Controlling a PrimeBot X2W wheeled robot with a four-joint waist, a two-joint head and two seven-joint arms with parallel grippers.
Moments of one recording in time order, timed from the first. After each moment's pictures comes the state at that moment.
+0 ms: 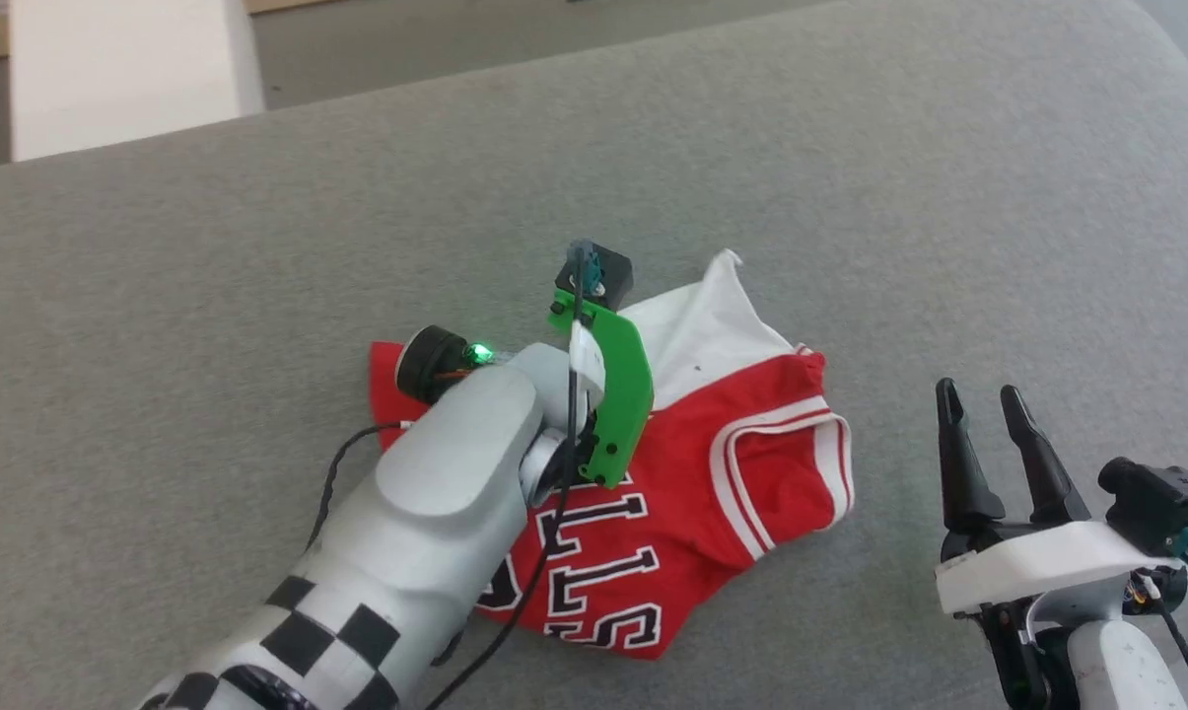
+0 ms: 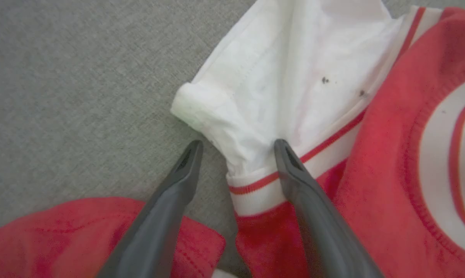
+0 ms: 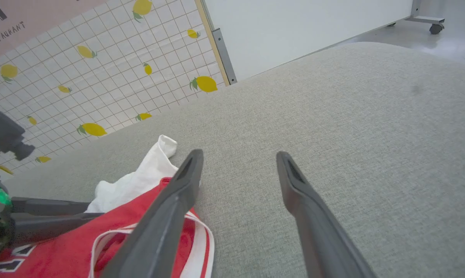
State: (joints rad) left arm -0.84 0.05 -0.79 0.76 -0.58 -0.01 0.55; right arm -0.10 -0.05 -0.03 0.16 0.39 0.13 -0.17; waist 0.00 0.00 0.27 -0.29
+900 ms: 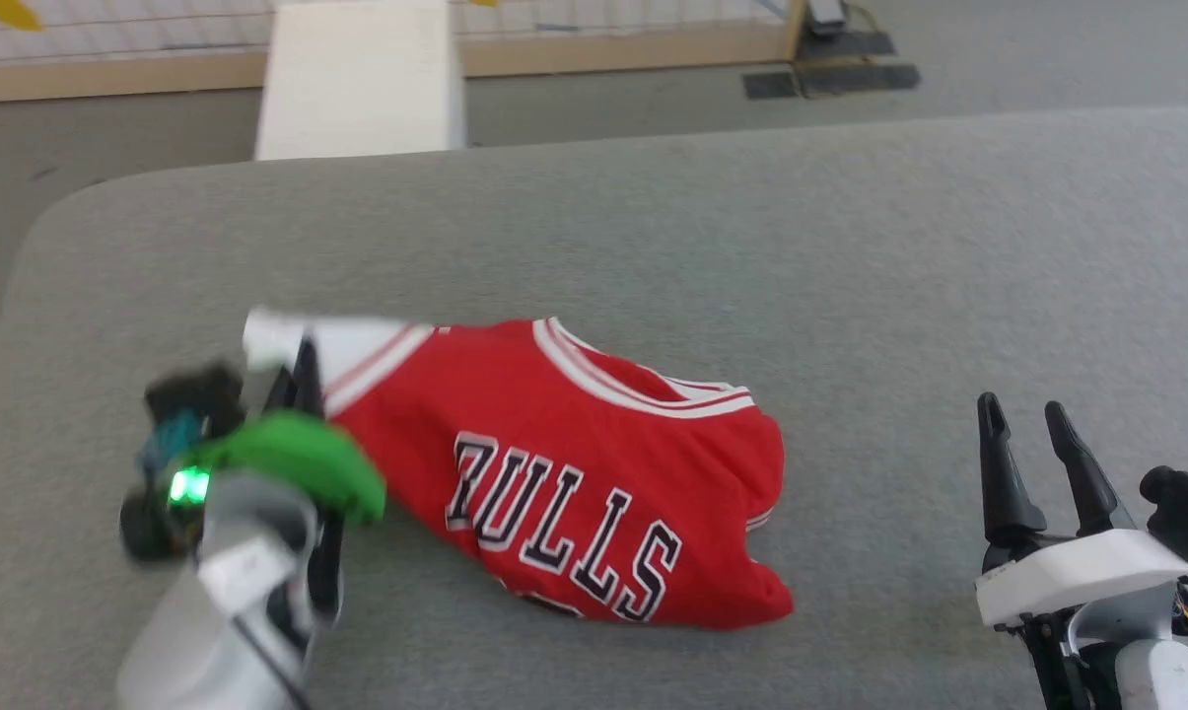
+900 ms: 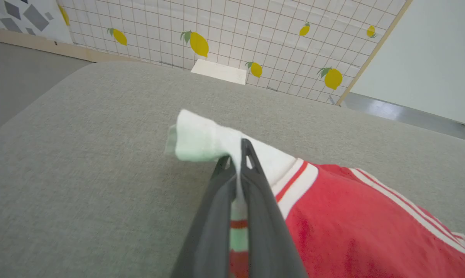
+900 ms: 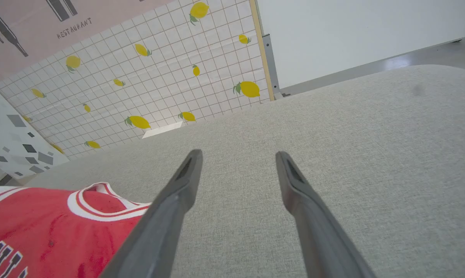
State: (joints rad) left arm -0.43 0.31 -0.39 0.42 -0.72 0.21 -0.20; right arm -0.06 -0.05 -0.11 0.09 0.34 0.13 -0.08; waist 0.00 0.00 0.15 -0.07
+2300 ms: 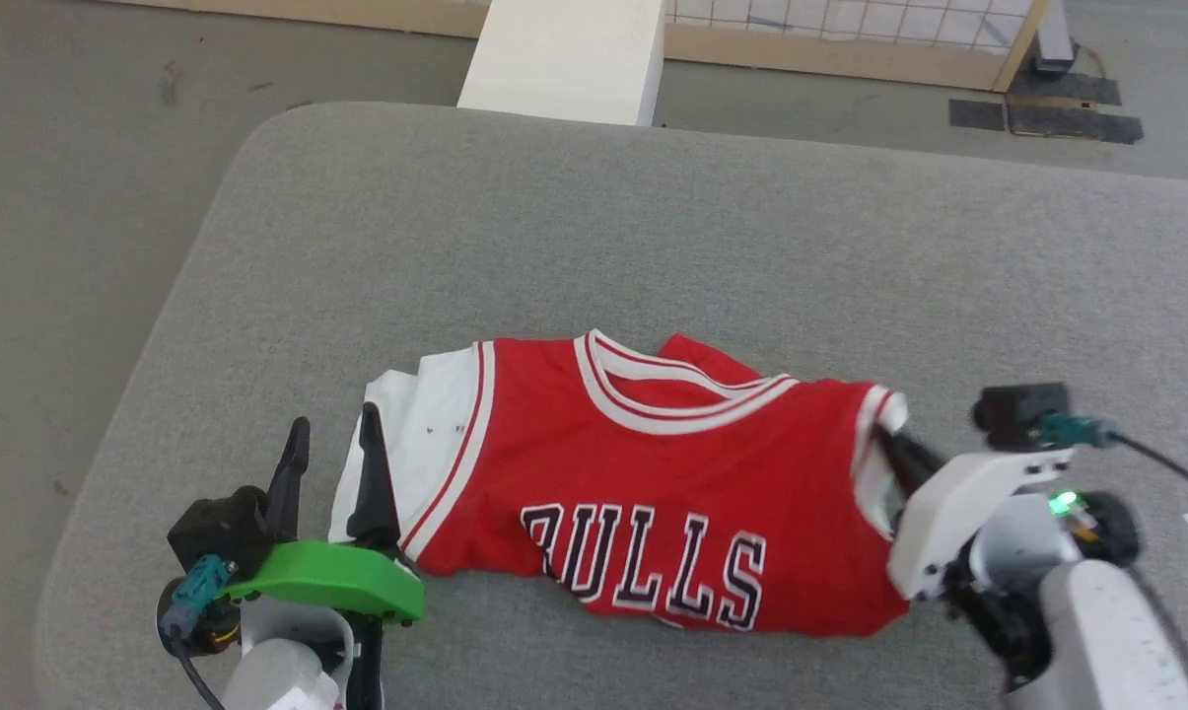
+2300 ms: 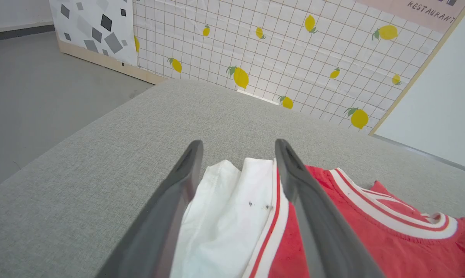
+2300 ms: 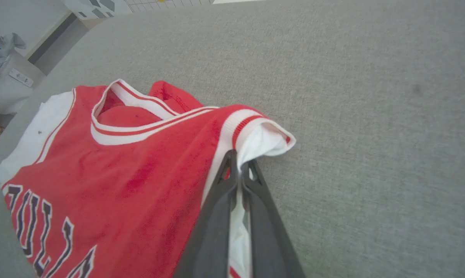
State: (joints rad) left arm -0.12 0.08 -0.09 0.19 -0.39 0.03 -0.26; right arm -0.20 -0.05 0.02 0.21 0.26 0.13 0.37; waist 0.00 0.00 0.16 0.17
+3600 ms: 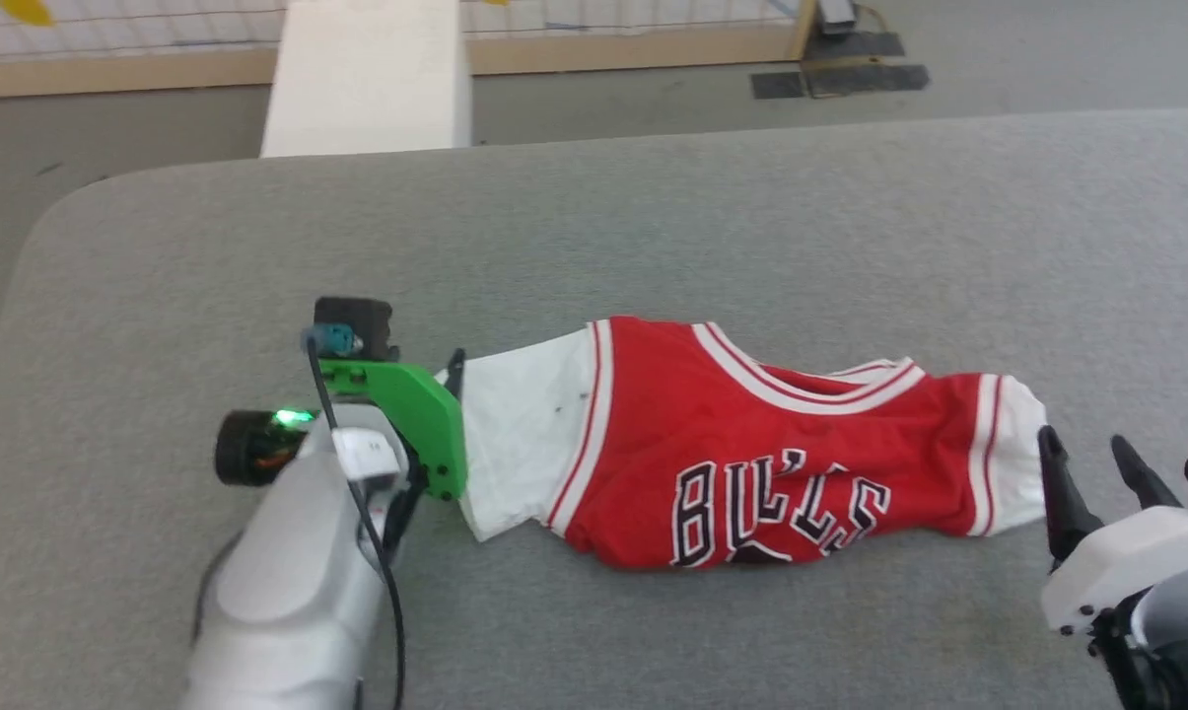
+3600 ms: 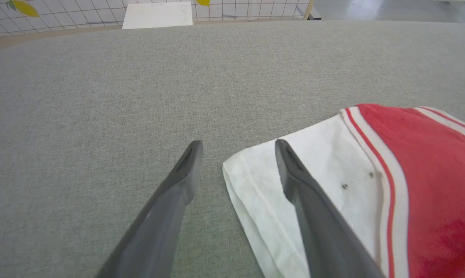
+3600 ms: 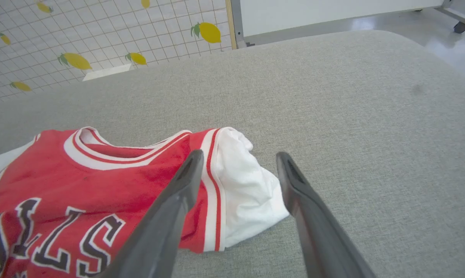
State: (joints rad) left arm -0.54 0.11 -0.22 0.60 -0.28 -0.01 0.20; right arm -0.05 -0.05 -0.26 0.00 0.19 0.13 0.26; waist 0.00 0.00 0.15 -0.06
